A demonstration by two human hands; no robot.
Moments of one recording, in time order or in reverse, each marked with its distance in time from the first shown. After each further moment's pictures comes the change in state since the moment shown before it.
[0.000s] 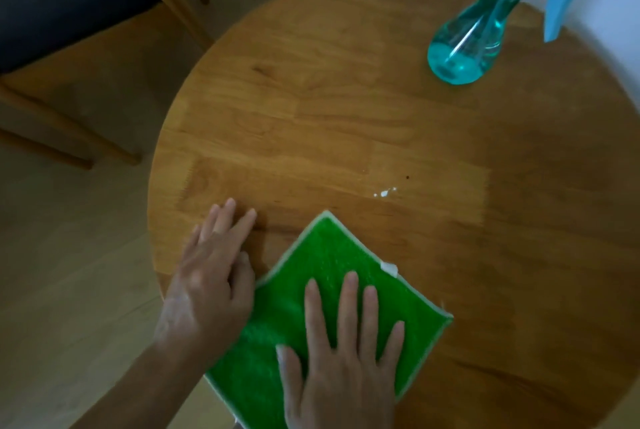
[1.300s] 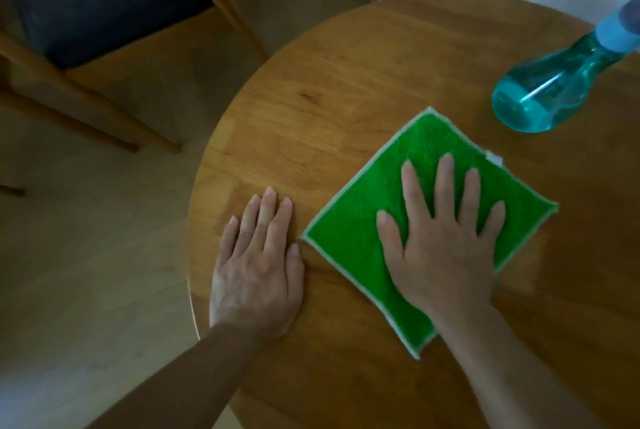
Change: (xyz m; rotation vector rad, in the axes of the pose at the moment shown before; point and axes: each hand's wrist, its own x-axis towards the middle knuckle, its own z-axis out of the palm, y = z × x) left_hand 0.042 0.010 0.012 0.296 -0.106 -0.160; right_hand 0.156 0.040 -0.088 -0.209 0.087 -0.063
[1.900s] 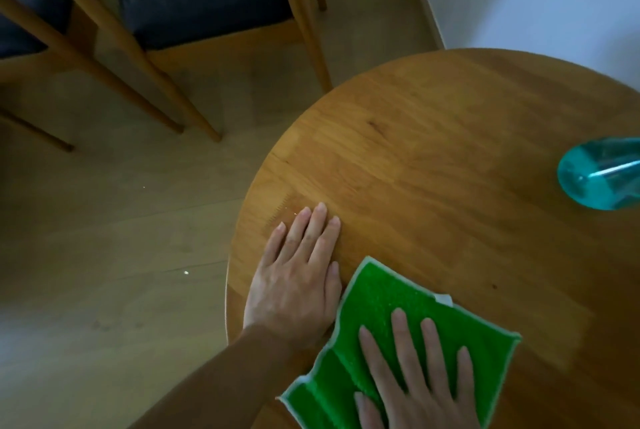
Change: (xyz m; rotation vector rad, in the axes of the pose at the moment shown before) left_hand 0.003 0.001 -0.004 0.032 -0.046 -0.019; right_hand -0.099 -0.001 0.048 -0.126 -0.071 -0.506
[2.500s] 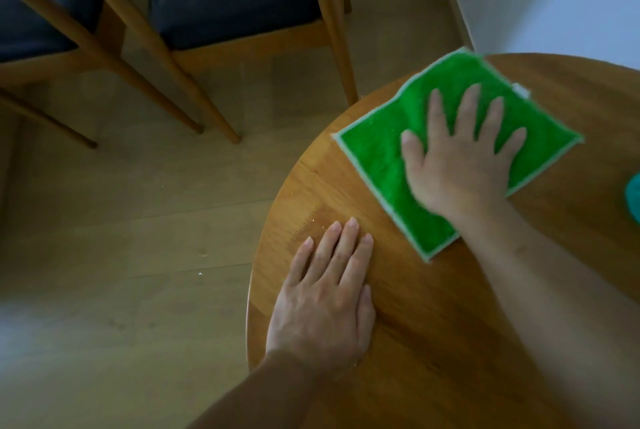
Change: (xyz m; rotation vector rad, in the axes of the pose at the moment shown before) left_hand -0.001 -0.003 0.000 -0.029 0.013 0.026; right_hand 0.254 0.047 -0.099 -0.002 0.154 0.335
